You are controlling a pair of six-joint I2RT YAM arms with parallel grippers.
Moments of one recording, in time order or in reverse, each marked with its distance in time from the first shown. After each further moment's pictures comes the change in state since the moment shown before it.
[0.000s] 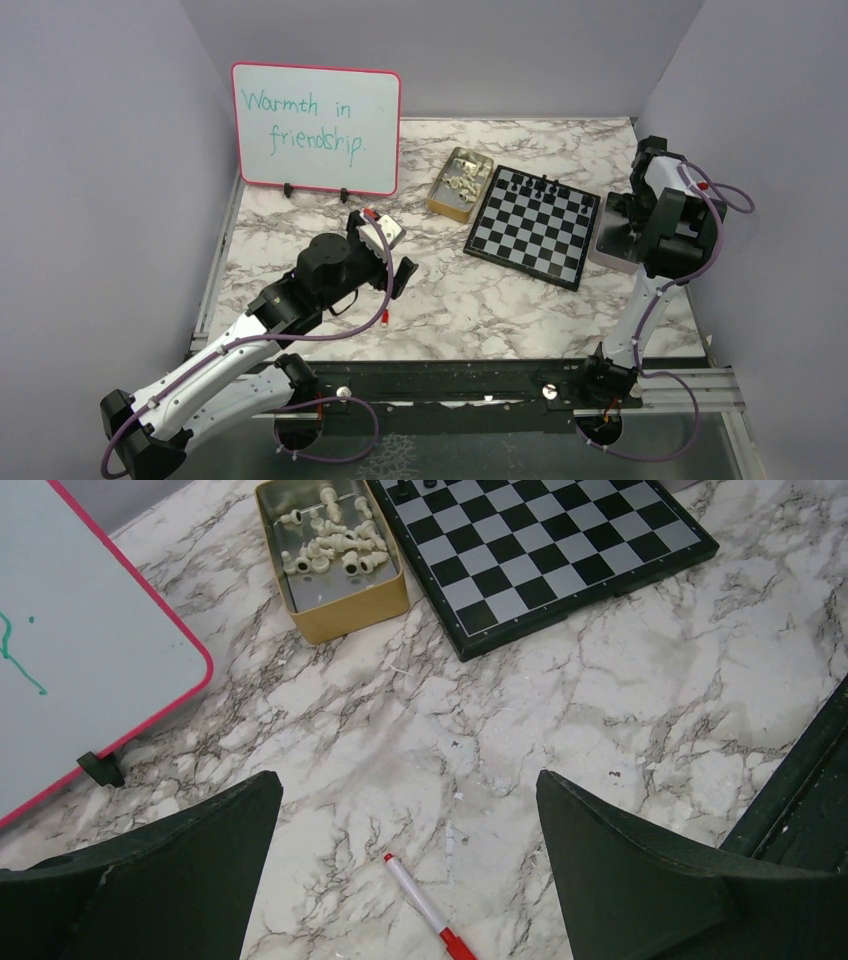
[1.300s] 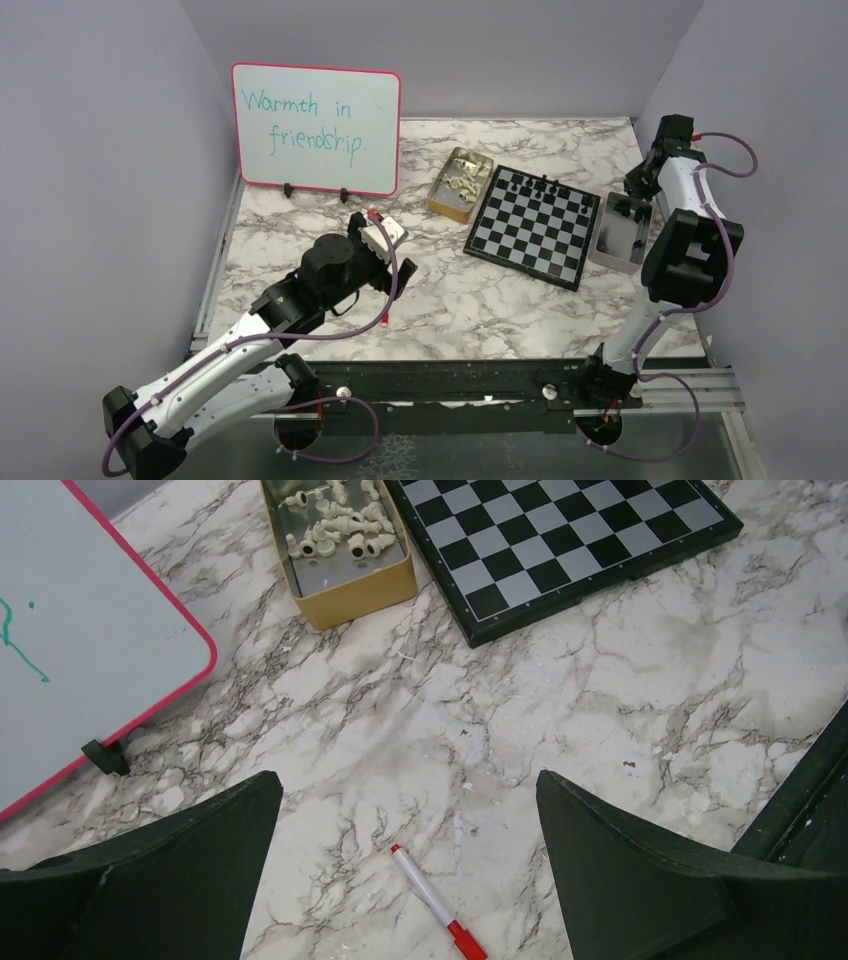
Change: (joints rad) left arm -0.005 0.013 -0.013 0.000 -0.019 0.013; right arm -0.002 -0.220 -0.062 0.224 -0.304 -0.621
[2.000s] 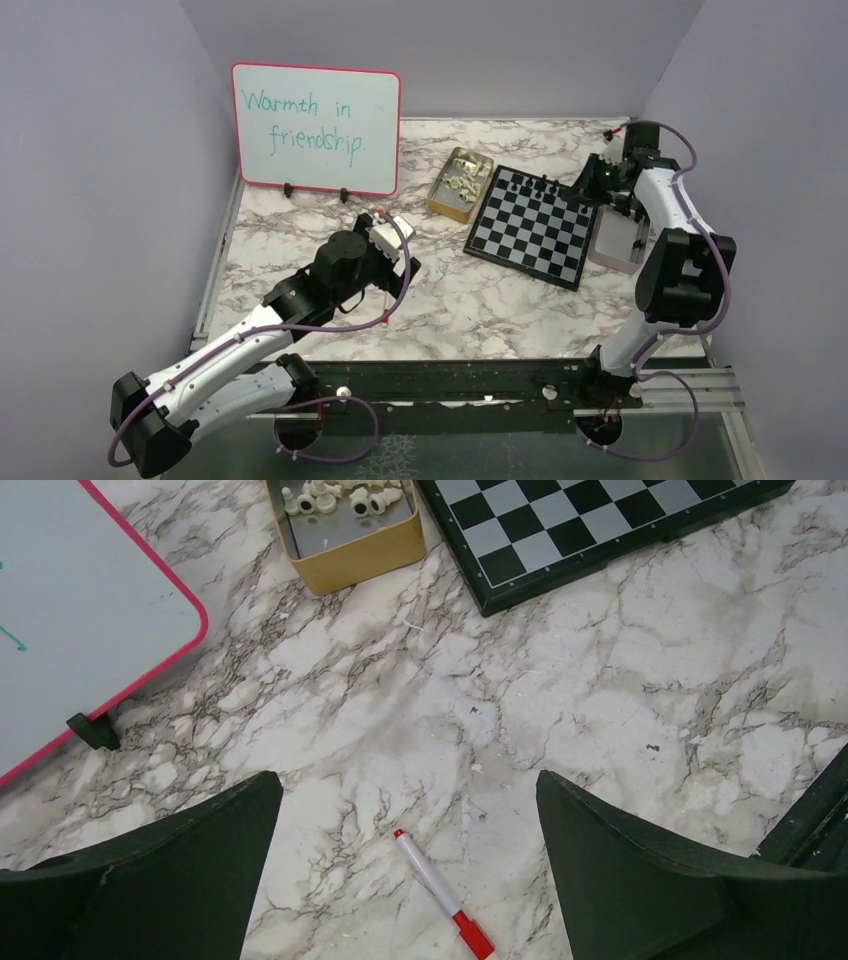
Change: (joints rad) left arm 0.000 0.075 -0.005 0.001 -0.026 -0.002; right arm 0.129 -0.177 -0.202 0.029 -0.673 -0.490
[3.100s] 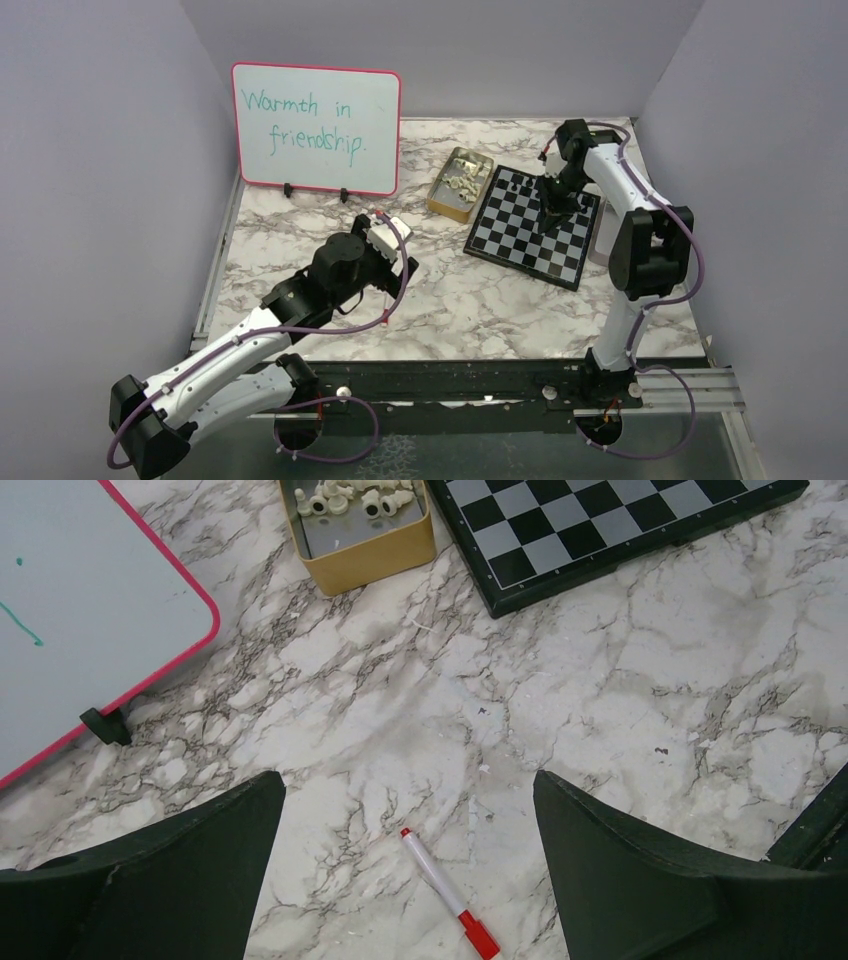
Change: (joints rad) left arm 0.000 -0.018 -0.016 0.011 -0.022 0.002; right arm 0.303 0.195 0.275 -0.533 0.221 -0.184
